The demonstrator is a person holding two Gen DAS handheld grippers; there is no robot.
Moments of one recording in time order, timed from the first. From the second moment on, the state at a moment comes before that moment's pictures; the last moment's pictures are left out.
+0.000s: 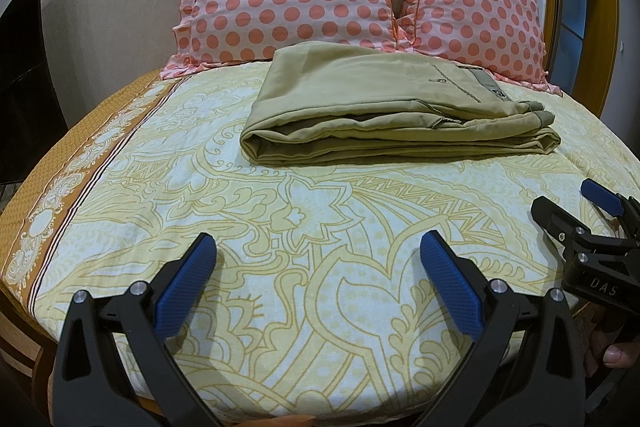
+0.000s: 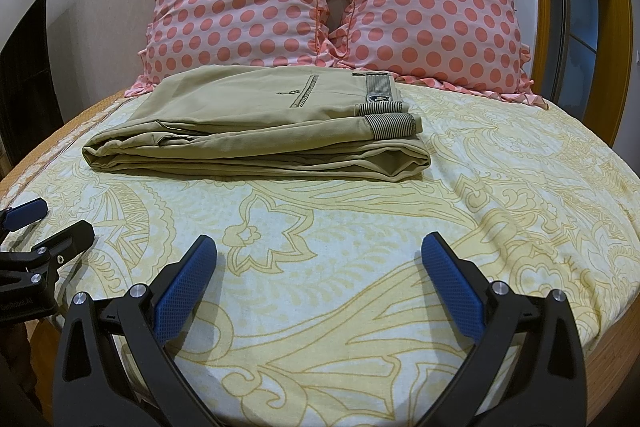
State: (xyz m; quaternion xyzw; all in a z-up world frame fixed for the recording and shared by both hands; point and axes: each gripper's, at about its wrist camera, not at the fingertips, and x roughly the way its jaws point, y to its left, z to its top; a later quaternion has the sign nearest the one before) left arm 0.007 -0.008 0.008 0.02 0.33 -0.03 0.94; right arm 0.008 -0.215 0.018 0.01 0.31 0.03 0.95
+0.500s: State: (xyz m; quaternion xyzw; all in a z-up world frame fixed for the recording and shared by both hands) left arm 0.007 -0.008 0.009 0.02 0.32 -0.03 0.95; right arm 0.008 -0.216 0.018 0.01 0.31 0.03 0.95
